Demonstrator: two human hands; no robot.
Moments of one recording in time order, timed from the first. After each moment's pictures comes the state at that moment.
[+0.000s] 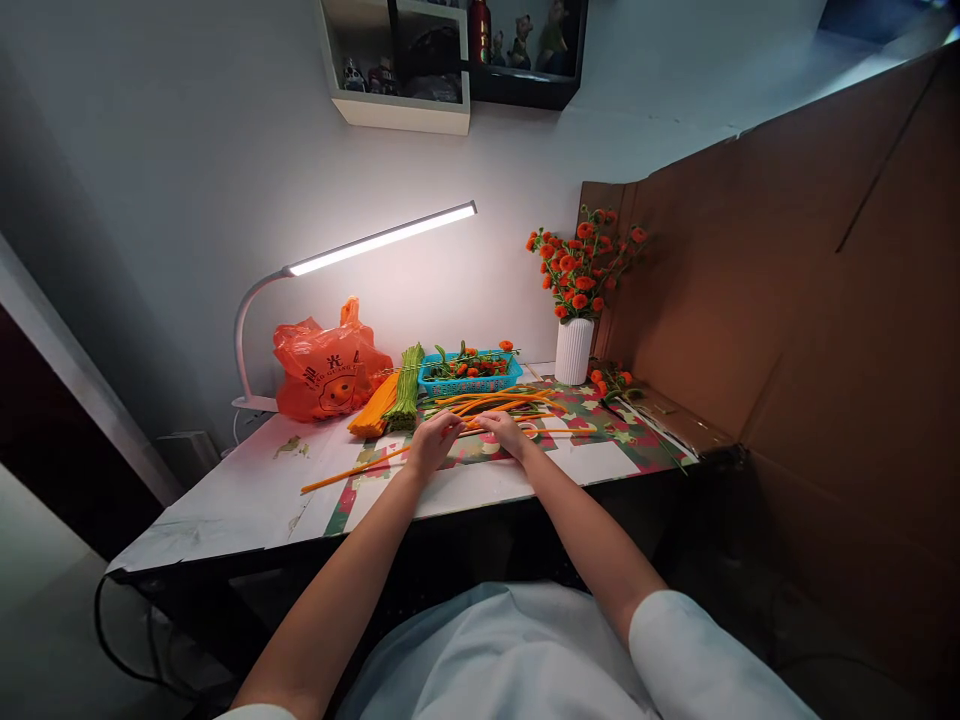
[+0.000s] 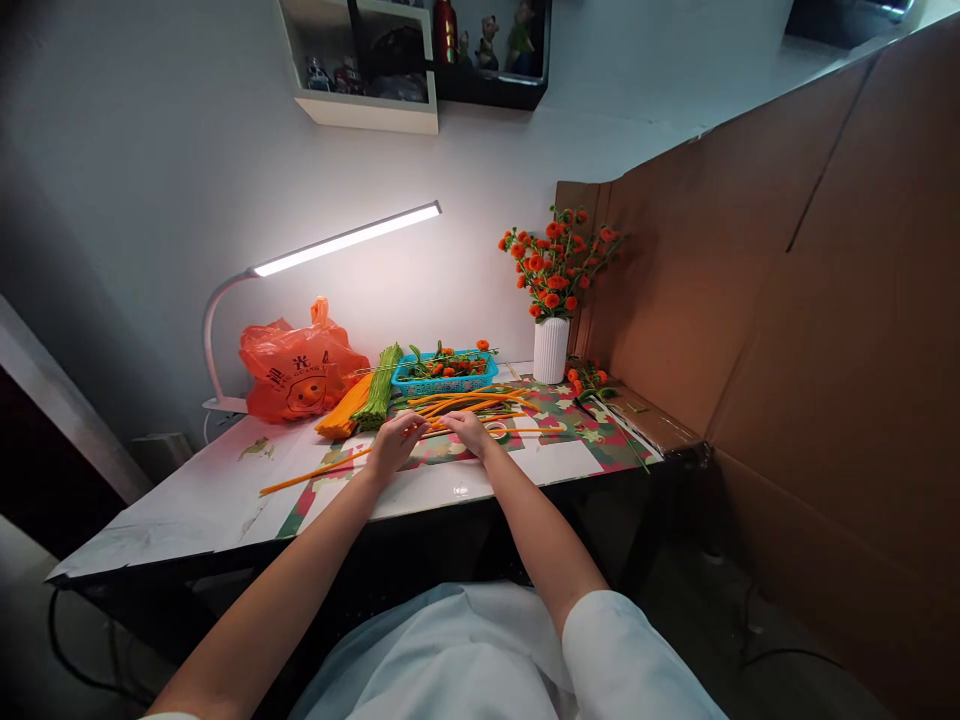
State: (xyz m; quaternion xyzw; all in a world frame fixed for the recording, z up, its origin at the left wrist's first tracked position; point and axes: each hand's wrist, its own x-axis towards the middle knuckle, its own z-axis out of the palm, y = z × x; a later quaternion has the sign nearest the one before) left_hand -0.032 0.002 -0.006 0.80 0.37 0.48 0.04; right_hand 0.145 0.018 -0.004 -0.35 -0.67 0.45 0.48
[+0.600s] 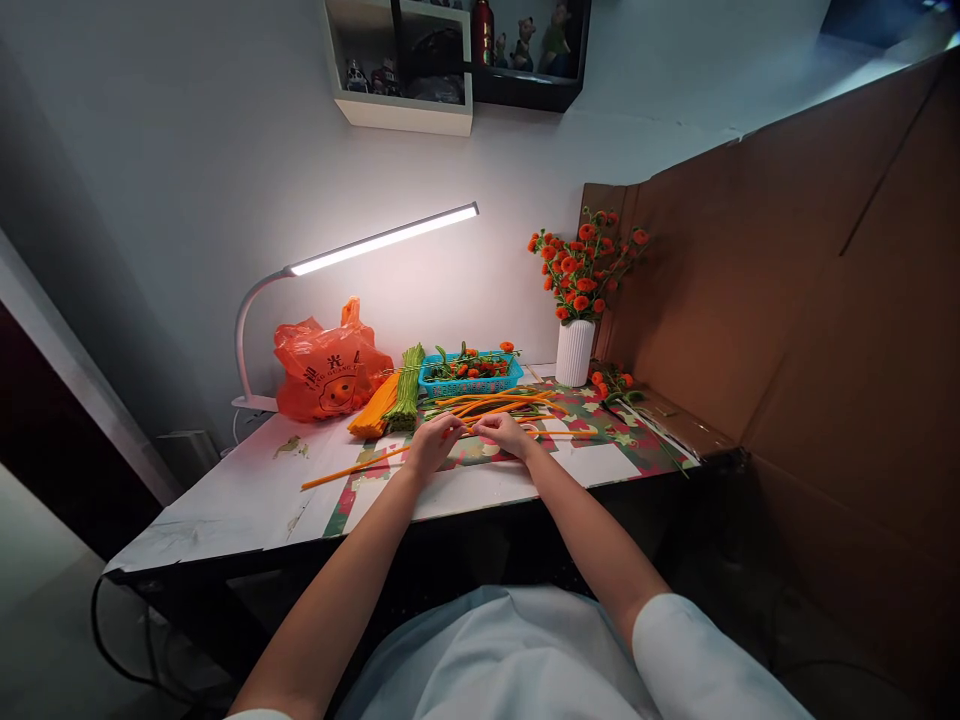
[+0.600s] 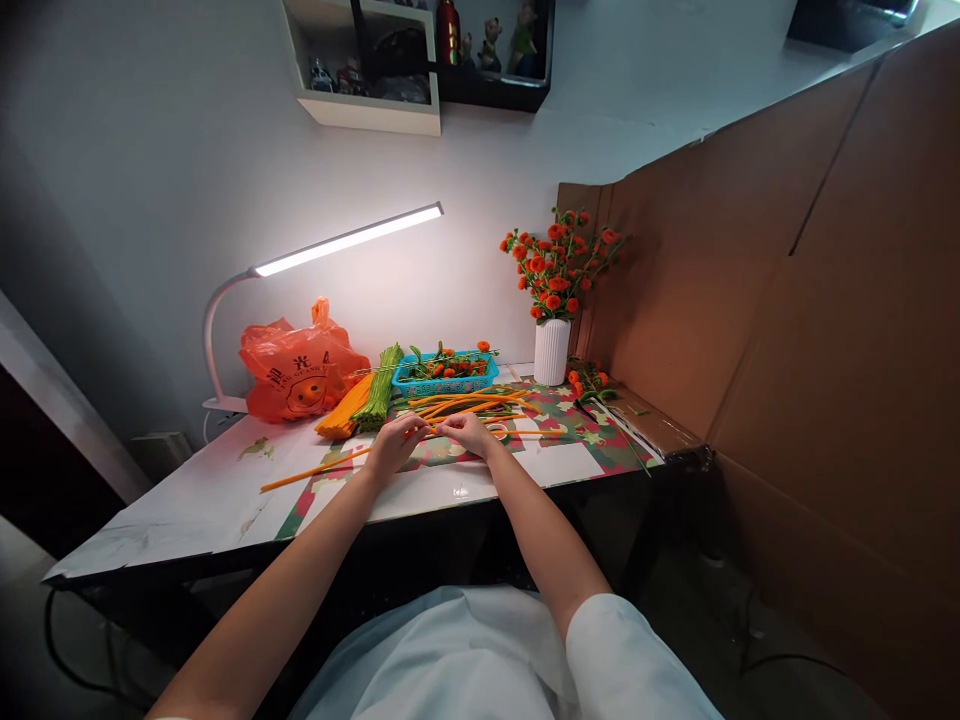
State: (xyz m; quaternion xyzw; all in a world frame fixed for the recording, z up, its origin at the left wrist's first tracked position) left_hand -0.037 0.004 -0.007 0.82 0.37 0.43 0.01; right_hand 0.154 0.019 -0.006 -0.33 -0.74 0.41 0.42
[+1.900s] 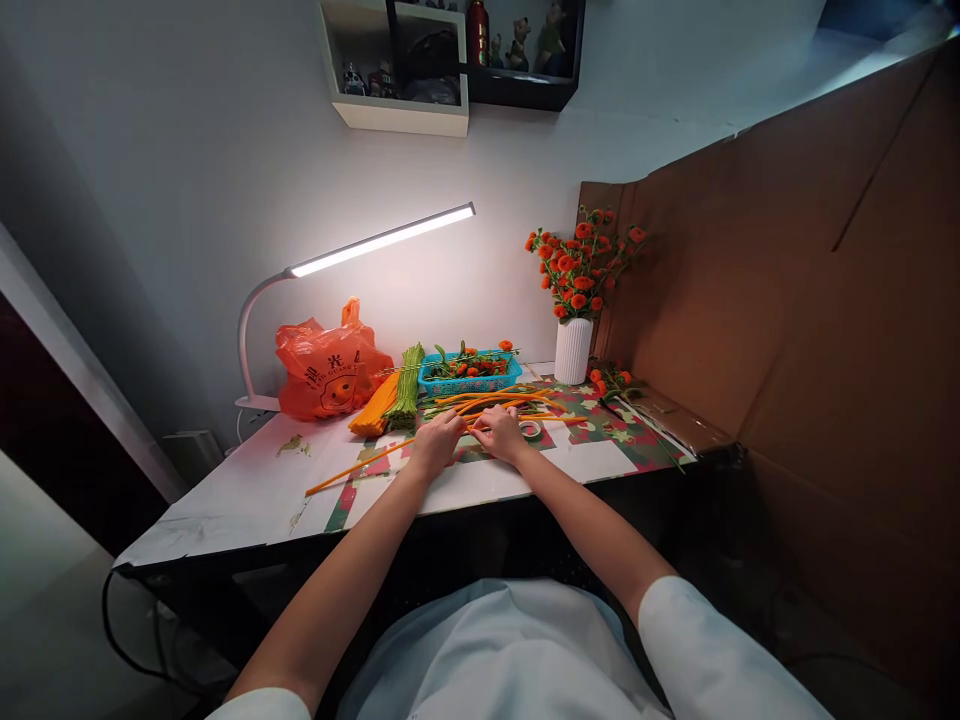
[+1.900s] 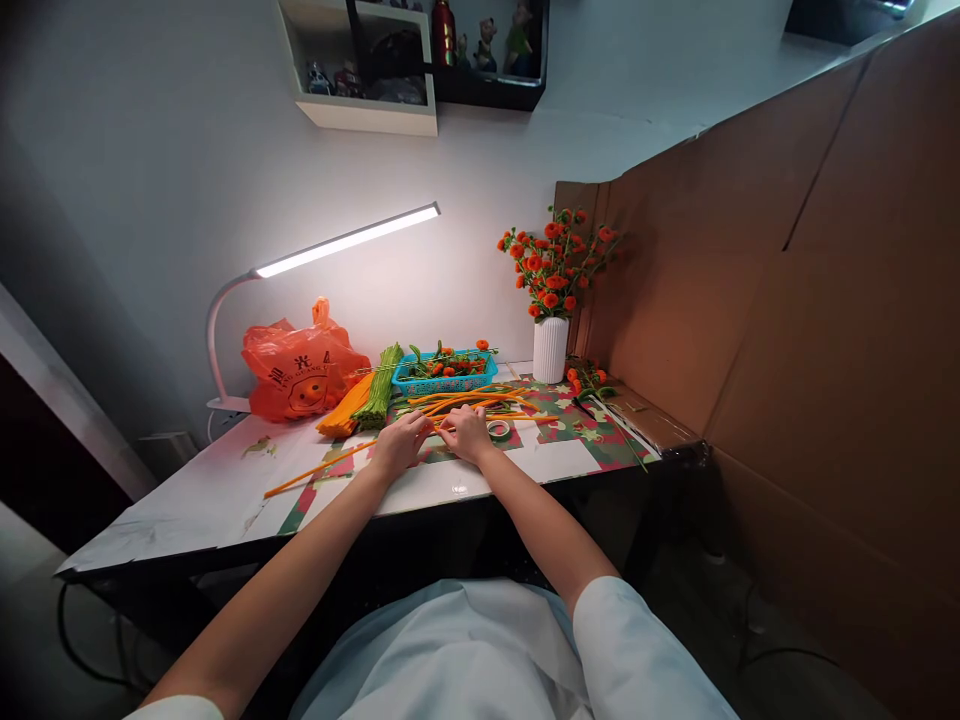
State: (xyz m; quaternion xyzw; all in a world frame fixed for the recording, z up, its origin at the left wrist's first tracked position) left_hand -0.025 -0.005 -0.005 0.82 0.47 0.27 -0.17; right_hand 0.146 0.008 -0.011 -0.45 -0.83 -0.02 0.34
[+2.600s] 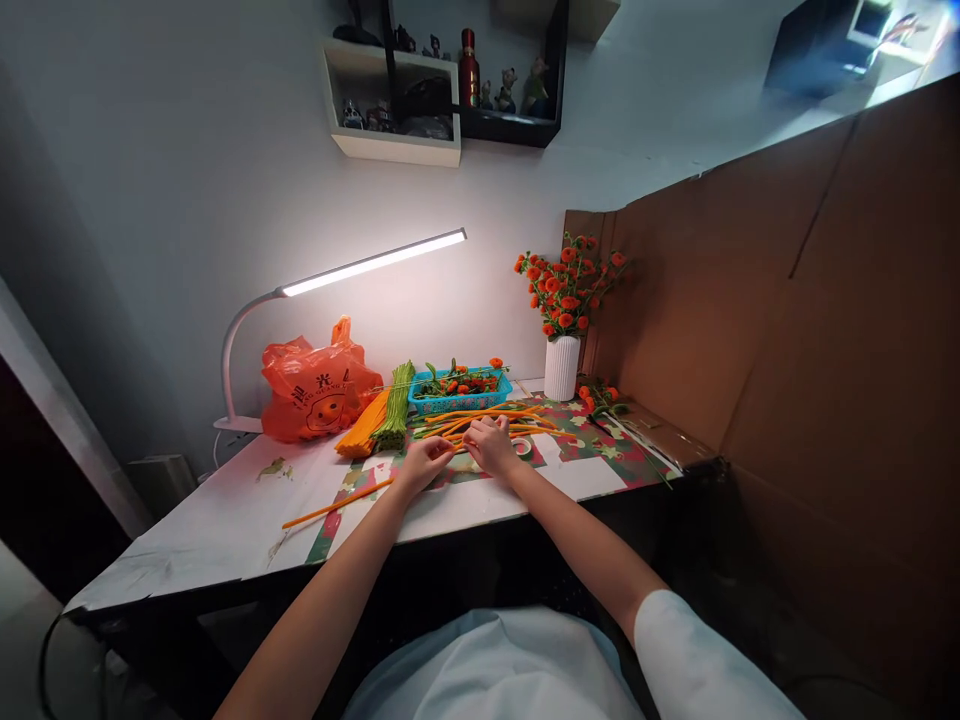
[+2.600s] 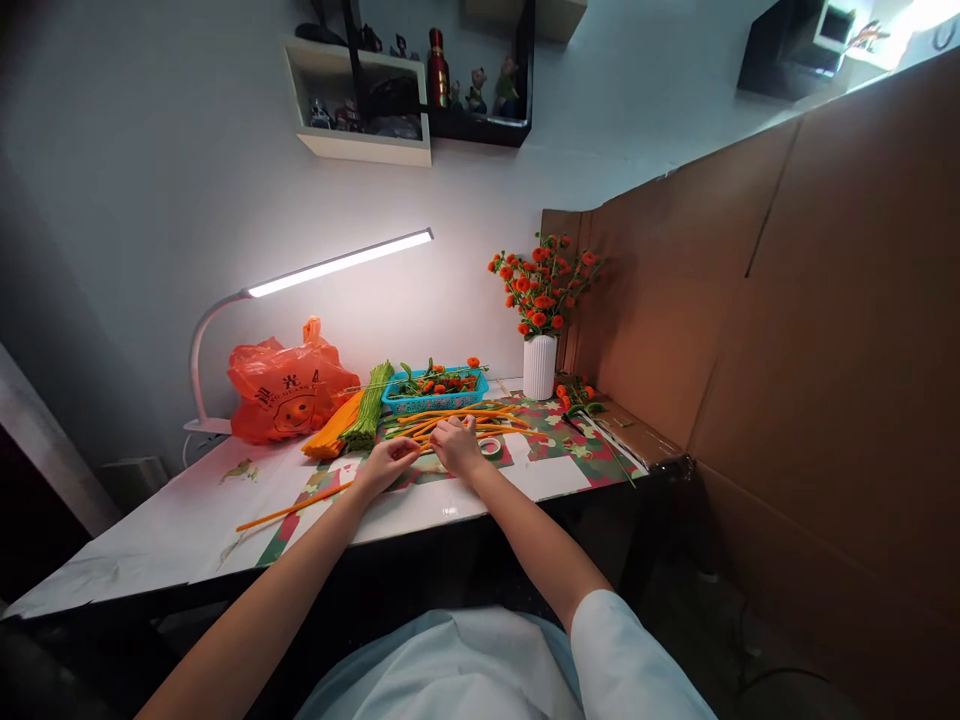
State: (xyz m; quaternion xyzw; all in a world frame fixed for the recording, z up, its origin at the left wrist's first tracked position) left_hand -0.035 0.010 -0.016 0.78 0.42 0.44 0.18; right_hand 0.148 0.010 -0.003 -0.43 -0.85 -0.12 0.28
